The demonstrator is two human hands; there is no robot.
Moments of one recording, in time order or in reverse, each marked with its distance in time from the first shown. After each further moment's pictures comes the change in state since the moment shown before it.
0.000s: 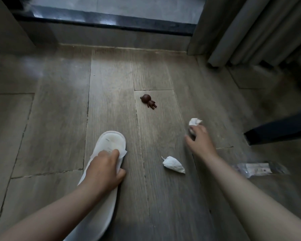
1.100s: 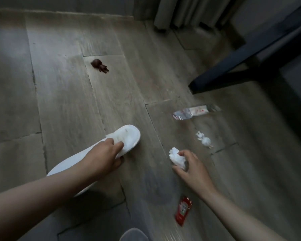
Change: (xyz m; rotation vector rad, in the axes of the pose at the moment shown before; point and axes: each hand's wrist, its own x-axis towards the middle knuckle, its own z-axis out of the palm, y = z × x) left_hand -0.091 0.084 0.020 0.060 -0.224 0.535; right_hand -0.273 0.091 -0.040 0.053 -0.024 0.128
